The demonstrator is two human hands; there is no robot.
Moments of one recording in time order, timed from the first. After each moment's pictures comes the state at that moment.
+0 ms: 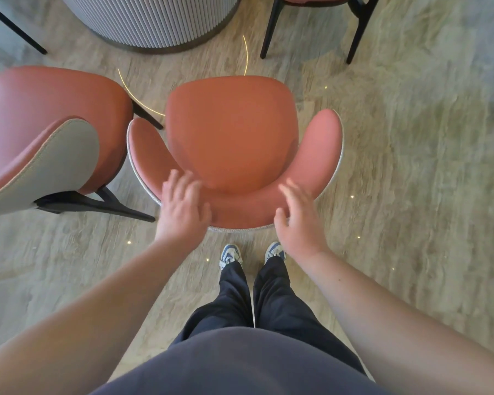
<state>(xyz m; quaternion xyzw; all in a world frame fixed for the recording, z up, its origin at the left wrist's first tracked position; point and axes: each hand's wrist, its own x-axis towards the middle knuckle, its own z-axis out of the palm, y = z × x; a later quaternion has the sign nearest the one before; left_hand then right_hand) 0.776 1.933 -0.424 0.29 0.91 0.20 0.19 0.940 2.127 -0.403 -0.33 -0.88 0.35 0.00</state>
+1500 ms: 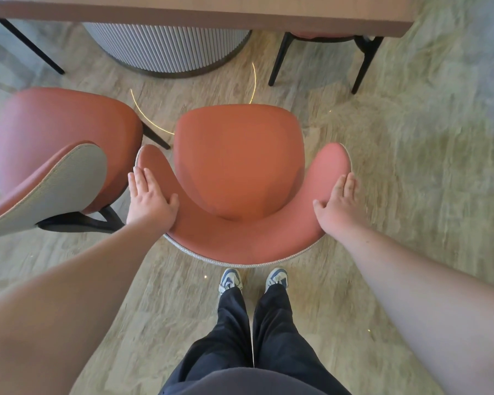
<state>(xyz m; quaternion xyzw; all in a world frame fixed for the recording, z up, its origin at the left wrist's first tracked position) 0.660 1.934 -0.455 0.10 0.96 0.09 0.25 0.889 2.257 -0.440 -0.44 -0.85 0.16 -0.25</state>
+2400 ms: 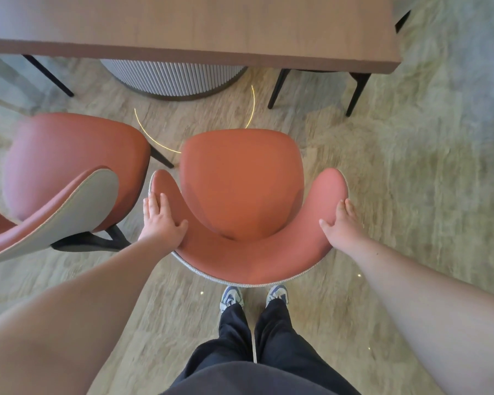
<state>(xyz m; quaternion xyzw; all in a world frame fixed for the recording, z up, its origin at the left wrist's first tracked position) 0.648 1.927 -0.437 0.10 0.93 0.11 0.34 0.882 2.268 -0.410 -0.47 -0.82 0.22 -0.26</state>
